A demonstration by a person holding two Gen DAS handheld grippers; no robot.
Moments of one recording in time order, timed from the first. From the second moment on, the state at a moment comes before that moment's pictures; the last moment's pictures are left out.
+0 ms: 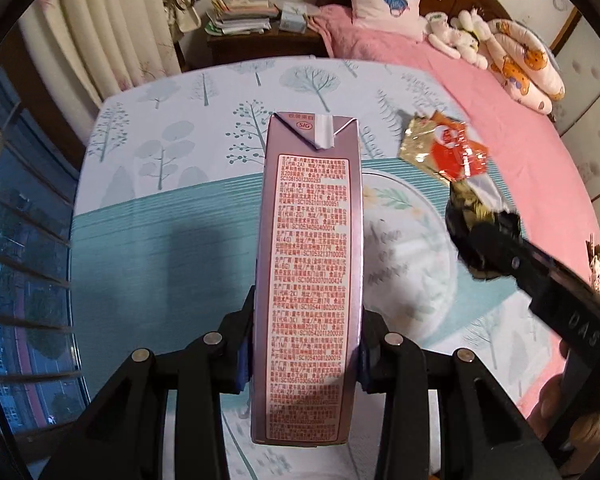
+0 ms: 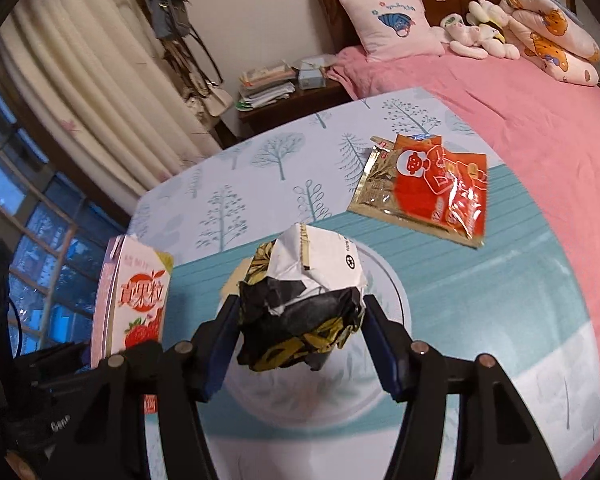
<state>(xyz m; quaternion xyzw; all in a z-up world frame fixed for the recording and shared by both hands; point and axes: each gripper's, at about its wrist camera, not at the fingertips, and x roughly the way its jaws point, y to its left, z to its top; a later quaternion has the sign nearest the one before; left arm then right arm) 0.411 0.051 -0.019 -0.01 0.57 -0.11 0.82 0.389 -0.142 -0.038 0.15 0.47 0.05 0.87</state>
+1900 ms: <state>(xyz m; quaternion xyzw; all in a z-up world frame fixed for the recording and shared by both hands) 0.010 -0.044 -0.147 0.04 0.66 -0.14 0.73 0.020 -0.206 -0.188 0.15 0.60 0.11 0.78</state>
